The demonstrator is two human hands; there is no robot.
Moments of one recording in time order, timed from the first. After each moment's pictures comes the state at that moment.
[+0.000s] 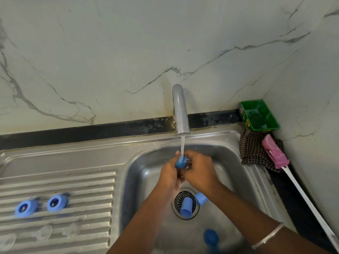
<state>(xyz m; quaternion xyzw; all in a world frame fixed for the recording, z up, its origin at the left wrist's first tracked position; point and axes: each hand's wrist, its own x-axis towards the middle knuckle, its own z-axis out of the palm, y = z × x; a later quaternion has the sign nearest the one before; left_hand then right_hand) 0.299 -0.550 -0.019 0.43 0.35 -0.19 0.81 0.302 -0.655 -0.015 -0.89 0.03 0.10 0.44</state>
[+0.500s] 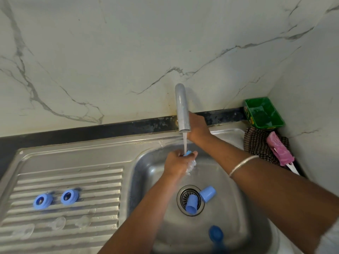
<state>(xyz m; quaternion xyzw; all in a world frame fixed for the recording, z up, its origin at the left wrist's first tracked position) 0.317 -0.553 -0.016 0.69 0.25 -0.17 0.65 0.413 -0.638 0.025 -0.92 0.00 0.09 0.38</state>
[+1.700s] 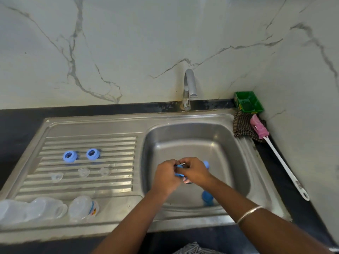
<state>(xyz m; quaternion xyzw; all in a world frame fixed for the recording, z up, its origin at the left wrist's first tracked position) 0.141 -0.494 -0.026 0.91 0.04 -0.07 0.42 0.171 -0.625 -0.025 -0.80 0.07 0.27 0.54</state>
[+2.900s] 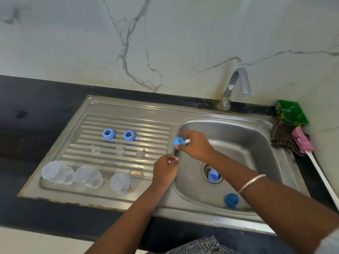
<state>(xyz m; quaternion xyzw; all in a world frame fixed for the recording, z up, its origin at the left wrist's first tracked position) 0.118 -0.394 -0.035 0.80 0.26 -0.02 0.54 0.216 -0.513 0.012 -0.91 -0.18 0.13 0.34</state>
